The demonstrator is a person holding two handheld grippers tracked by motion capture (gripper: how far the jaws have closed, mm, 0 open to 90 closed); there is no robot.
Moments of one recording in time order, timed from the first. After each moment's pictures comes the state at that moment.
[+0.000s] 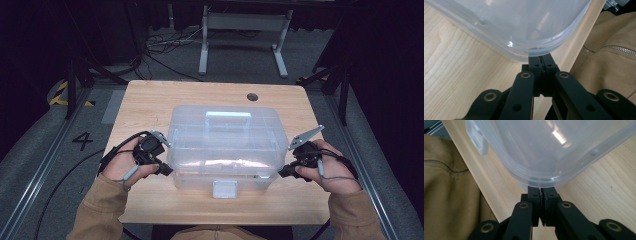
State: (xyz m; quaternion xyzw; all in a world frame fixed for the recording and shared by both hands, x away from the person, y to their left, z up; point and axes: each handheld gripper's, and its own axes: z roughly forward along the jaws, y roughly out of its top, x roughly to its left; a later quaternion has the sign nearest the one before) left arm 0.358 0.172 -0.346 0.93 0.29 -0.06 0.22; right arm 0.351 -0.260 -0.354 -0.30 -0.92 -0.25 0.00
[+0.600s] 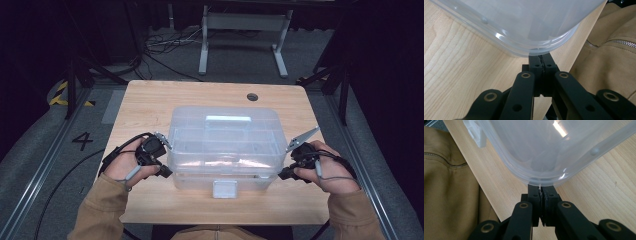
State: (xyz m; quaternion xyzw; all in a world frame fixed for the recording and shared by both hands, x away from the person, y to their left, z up) left arm 0.360 0.170 -0.352 0.93 0.29 -0.07 0.20; right arm 0.352 -0.258 -0.360 -0.30 -0.93 -0.23 0.01
